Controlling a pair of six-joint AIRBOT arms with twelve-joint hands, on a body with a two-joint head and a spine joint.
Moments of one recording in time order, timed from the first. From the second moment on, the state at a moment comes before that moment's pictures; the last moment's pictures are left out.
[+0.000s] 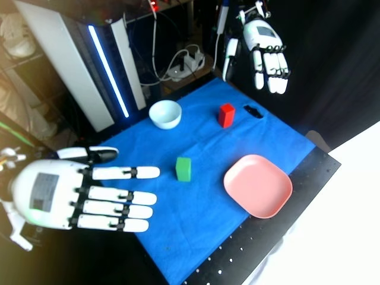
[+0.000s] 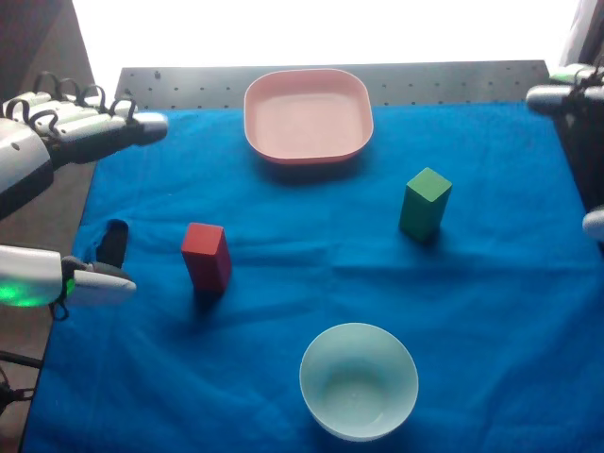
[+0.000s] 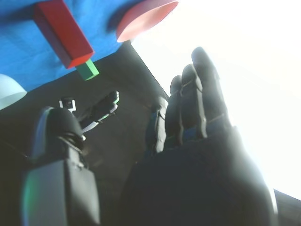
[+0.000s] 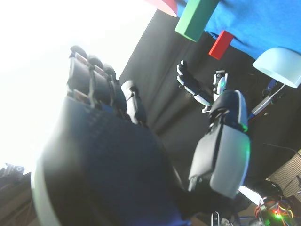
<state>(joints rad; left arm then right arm) 1.03 -0.72 0.91 -0.13 -0.91 1.06 -1.13 -0.91 1.33 -0.12 1.12 -0.25</state>
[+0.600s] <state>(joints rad) 0.83 -0.91 1.03 -0.02 -0.68 1.06 -1.13 -0.92 1.33 -0.13 1.12 -0.25</state>
